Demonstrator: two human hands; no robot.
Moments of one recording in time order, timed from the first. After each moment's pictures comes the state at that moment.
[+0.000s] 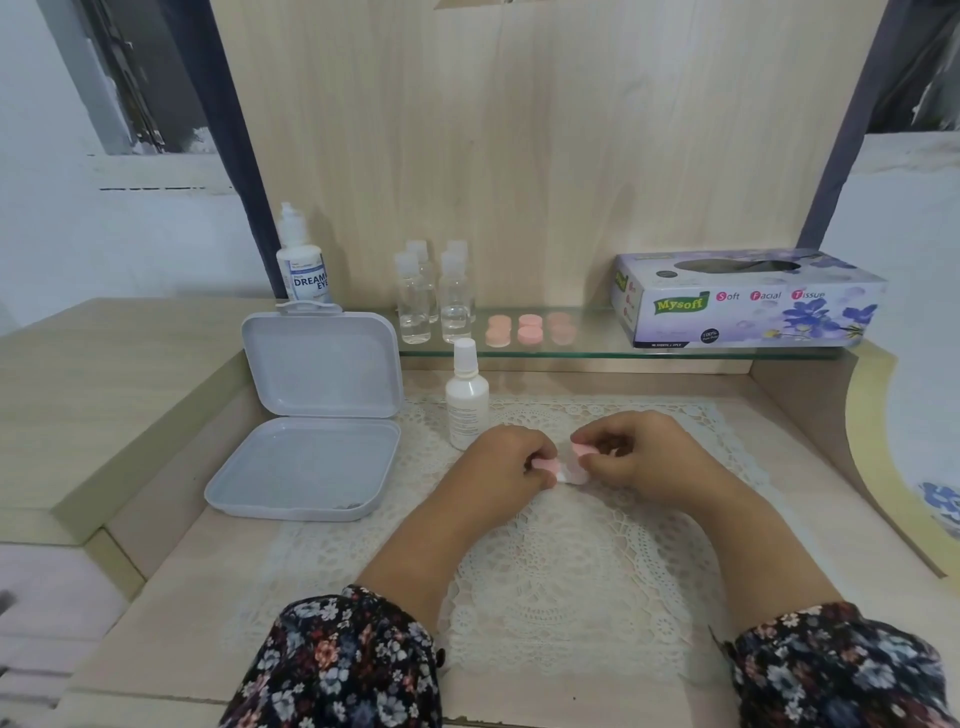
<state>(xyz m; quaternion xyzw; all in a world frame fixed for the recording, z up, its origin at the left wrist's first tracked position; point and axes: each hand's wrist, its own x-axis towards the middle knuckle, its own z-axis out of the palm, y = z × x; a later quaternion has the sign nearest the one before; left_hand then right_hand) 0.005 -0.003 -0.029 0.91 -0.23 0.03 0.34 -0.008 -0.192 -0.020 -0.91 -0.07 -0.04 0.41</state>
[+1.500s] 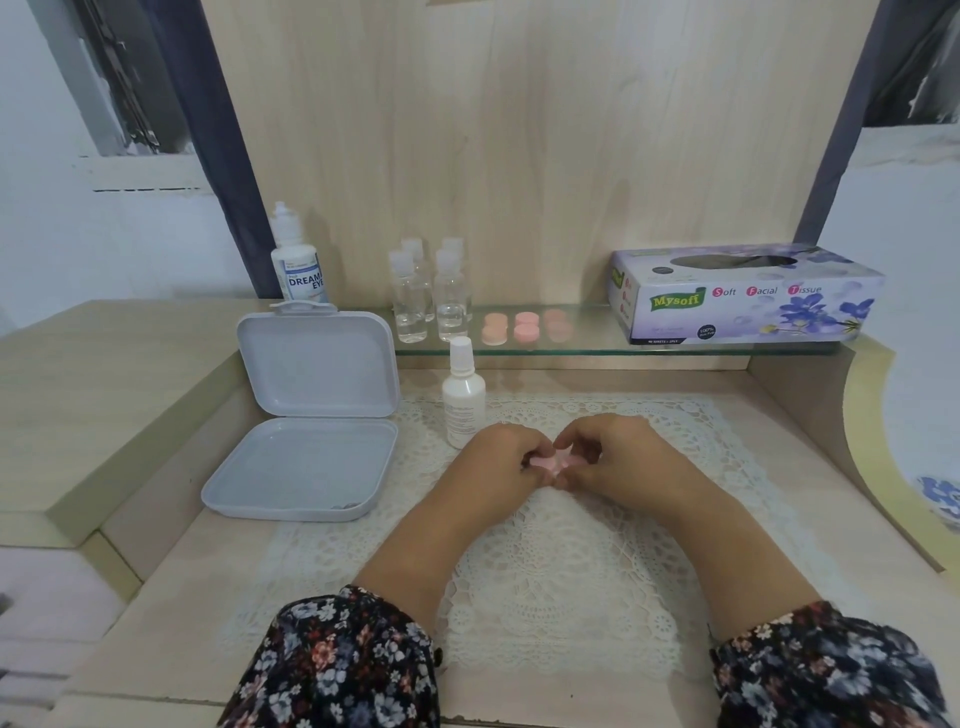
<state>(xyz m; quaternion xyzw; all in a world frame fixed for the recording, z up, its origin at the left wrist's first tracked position) 0.005 -0.005 -0.031 0.91 -0.21 0.02 0.36 -0.012 -0.172 -0.015 -0.94 -0.08 -0.02 0.33</state>
